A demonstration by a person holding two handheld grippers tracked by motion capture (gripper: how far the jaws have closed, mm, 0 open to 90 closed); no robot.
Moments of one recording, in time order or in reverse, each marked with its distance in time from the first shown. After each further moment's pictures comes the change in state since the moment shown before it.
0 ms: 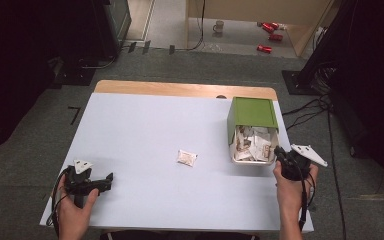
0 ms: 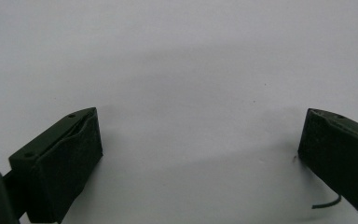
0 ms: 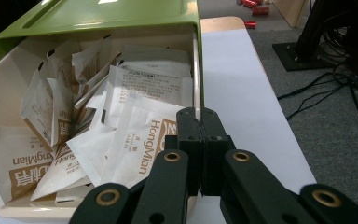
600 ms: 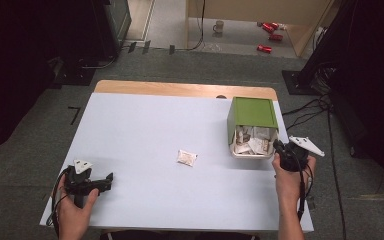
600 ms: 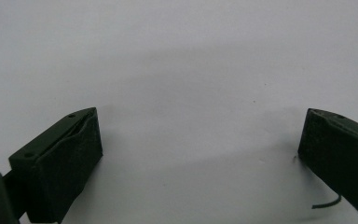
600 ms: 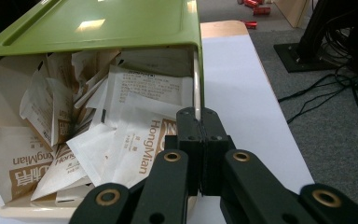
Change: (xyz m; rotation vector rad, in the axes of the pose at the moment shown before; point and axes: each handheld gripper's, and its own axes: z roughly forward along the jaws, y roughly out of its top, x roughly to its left) left arm 0.000 0.000 0.000 0.001 0.000 0.000; right arm -0.001 0.013 0.020 0.008 0.000 -0.003
